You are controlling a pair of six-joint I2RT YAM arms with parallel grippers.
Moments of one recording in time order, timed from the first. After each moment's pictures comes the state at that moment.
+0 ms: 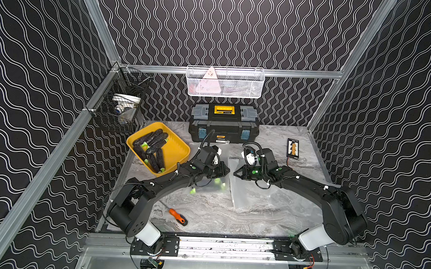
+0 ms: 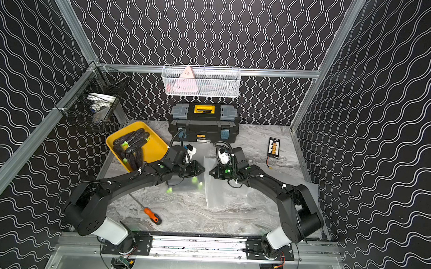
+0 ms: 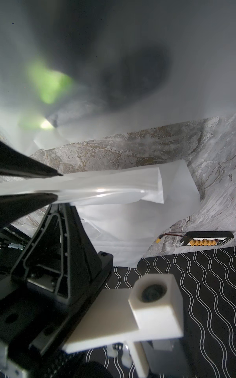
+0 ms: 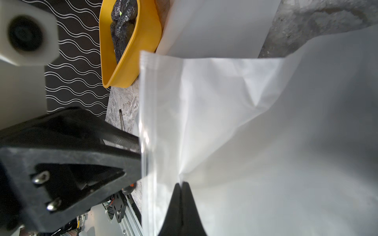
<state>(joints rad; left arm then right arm) -0.57 1.55 0.96 -0.11 0.34 -0.79 0.50 1.54 0.89 -0.13 -0.56 0.53</state>
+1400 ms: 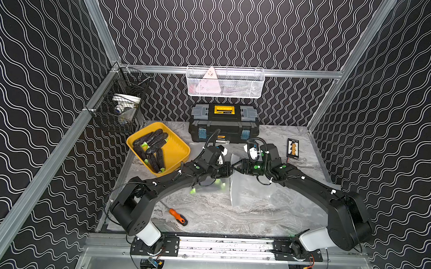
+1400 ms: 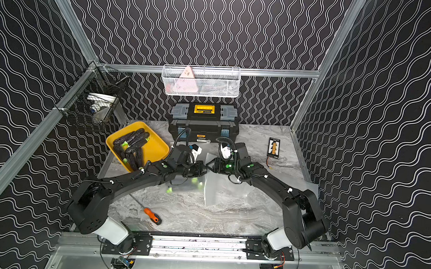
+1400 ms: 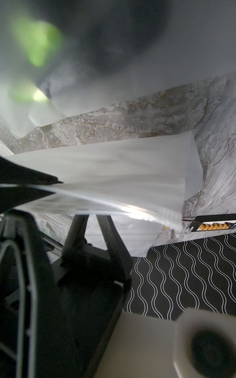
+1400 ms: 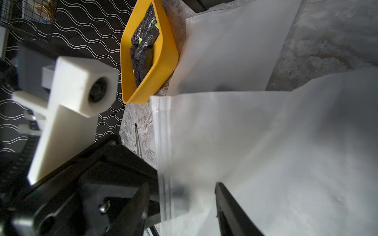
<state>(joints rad) -0.61 1.58 1.01 -0.11 0.36 -0.78 0.49 1.49 0.94 -0.14 -0.55 0.58</state>
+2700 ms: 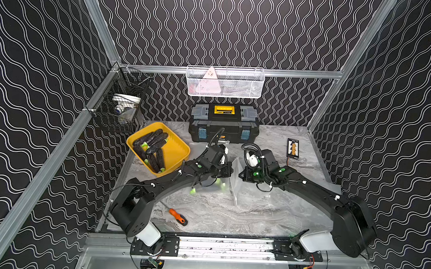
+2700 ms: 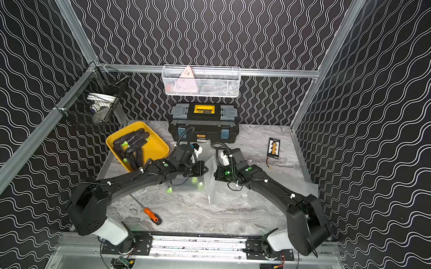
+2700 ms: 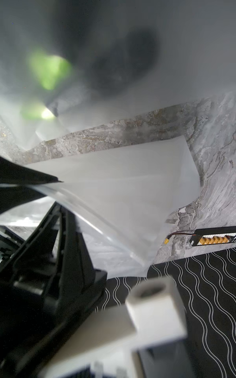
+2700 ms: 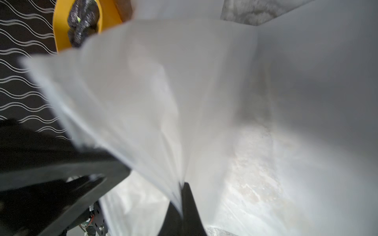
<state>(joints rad) -0.65 1.58 1.09 -0.25 0.23 -0.70 0.57 1.40 0.95 -0.38 -0.29 0.58</state>
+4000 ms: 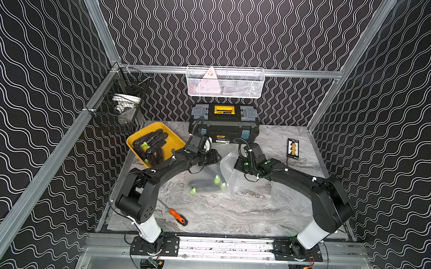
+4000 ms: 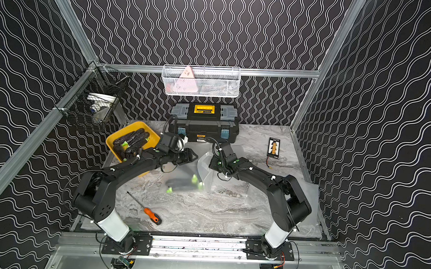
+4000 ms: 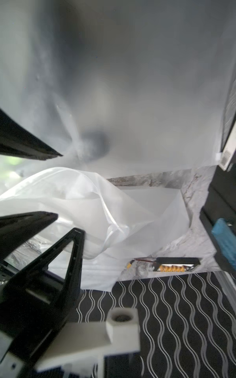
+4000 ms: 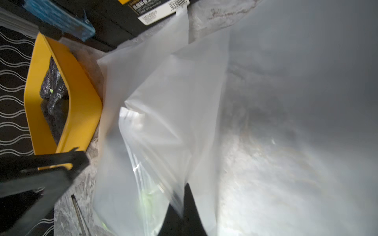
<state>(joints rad) -0.33 1.66 1.15 -0.28 0.37 -0.63 0.60 1.69 1.10 -0.22 -0.04 0.80</state>
